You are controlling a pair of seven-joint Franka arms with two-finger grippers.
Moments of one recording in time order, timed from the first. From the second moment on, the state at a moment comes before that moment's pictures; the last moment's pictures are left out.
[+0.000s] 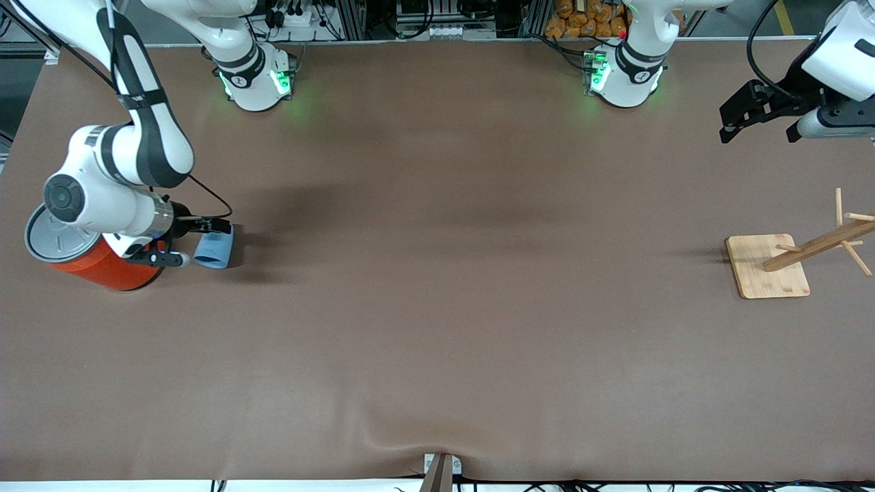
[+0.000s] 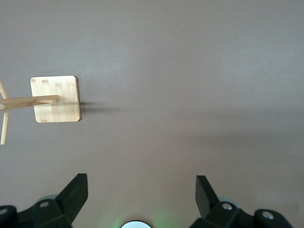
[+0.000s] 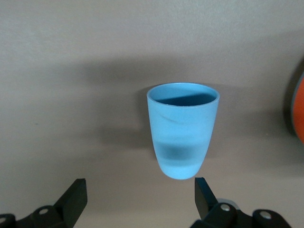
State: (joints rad) left arm -0.04 -0.10 -0.12 -1.56 0.00 1.46 -0.15; right arm -0.06 0.18 0.03 -2.22 0.09 2.16 -0.01
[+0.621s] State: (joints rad) left arm -0.03 -0.09 -0.12 -1.56 0.00 1.46 -0.15; right arm -0.10 0.24 0.02 -2.25 0.07 2.30 -0.01
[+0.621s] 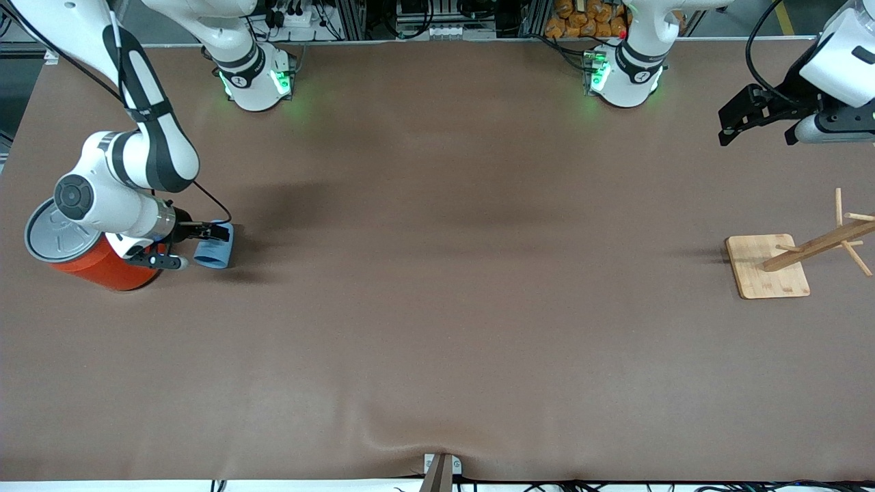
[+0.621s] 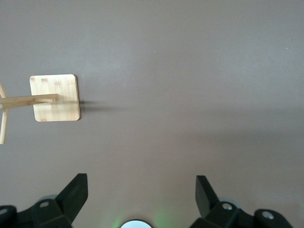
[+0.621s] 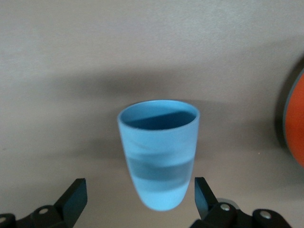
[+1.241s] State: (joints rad) left arm -0.03 -0.09 -0.12 -1.57 0.00 1.46 -0.15; right arm -0.11 0.34 0.02 -2.25 0.06 2.40 -0.03
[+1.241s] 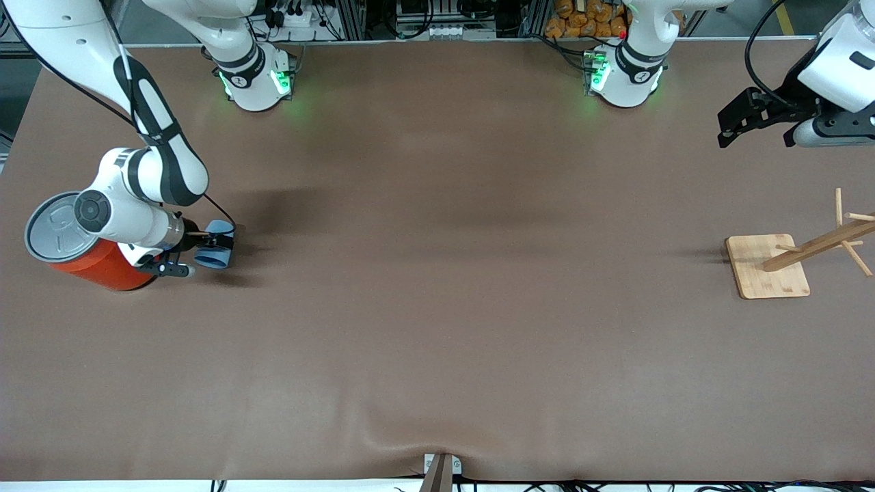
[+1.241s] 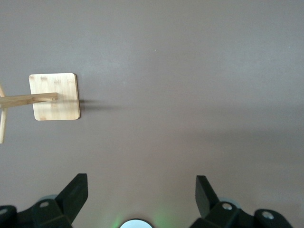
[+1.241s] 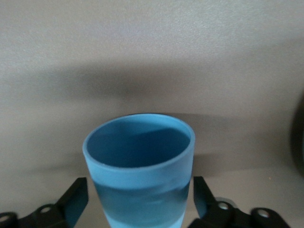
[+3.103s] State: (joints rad) left arm -0.03 -0.09 -0.12 -1.57 0.00 1.44 -0.15; right arm 0.64 0.66 0.21 -1.38 -0.14 2.12 -0.17
